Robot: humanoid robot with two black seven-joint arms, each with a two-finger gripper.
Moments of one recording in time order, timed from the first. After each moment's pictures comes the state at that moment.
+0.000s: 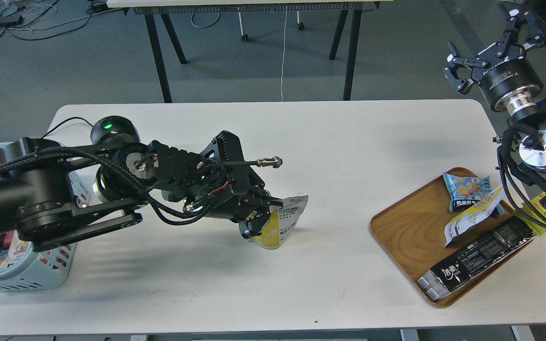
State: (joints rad) left arm -1.08 0.53 -0.19 -1.61 2.18 -0.49 -0.25; right arm 0.90 -0.52 0.48 0.73 0.36 0.40 0.38
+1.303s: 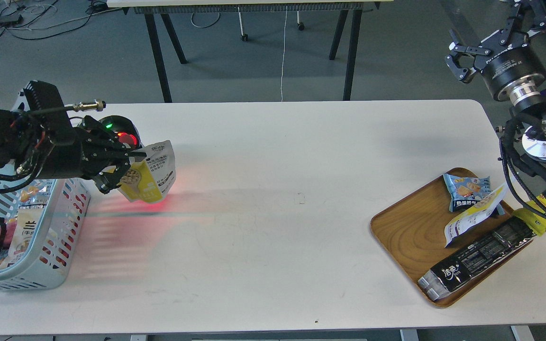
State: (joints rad) left arm -1.07 1.10 -0.21 -1.56 2.18 -0.26 -0.47; right arm 0.93 -0.53 0.47 0.73 0.35 0.40 0.38
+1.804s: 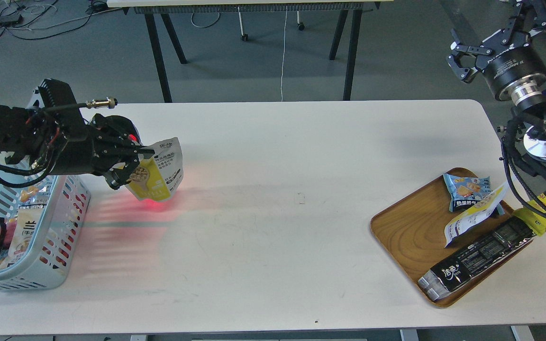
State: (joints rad) left arm -1.07 1.04 -0.21 -1.50 2.18 -0.26 -0.46; right arm 0.93 -0.54 0.48 0.73 0.35 0.40 0.38
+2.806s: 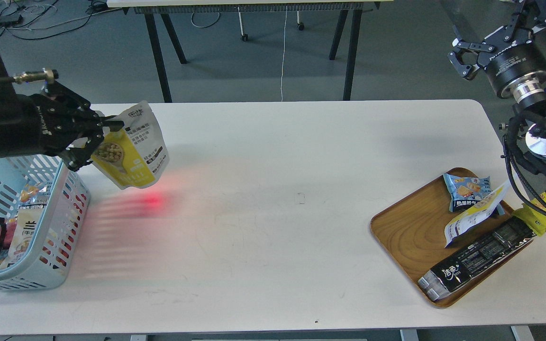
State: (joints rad) left arm -1.08 1.36 -0.37 -1.71 2.18 -0.24 -0.49; right arm 0.94 -0.54 0.48 0.73 0.35 0.41 0.39
